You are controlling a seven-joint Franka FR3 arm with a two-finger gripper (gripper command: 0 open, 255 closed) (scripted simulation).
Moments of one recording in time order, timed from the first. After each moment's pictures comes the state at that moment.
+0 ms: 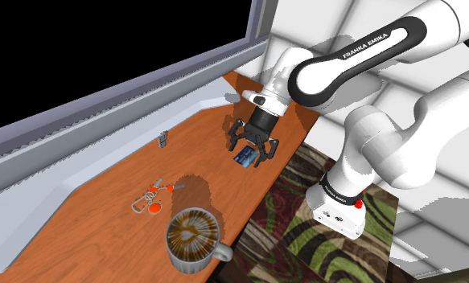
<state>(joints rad) 0.82 -0.65 -0.55 -2.98 0.43 2.54 -1.63</state>
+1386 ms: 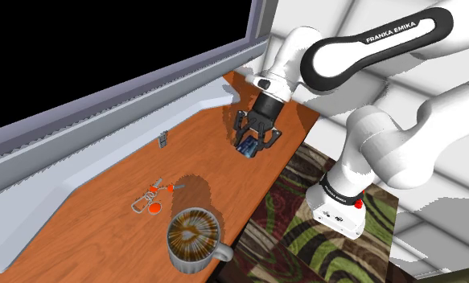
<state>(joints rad) 0.74 -0.76 -0.47 -2.93 0.36 2.38 -1.52</state>
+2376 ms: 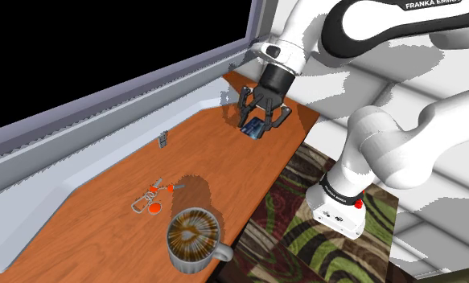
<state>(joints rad) 0.69 -0.86 -0.38 -2.80 0.31 2.16 -1.39</state>
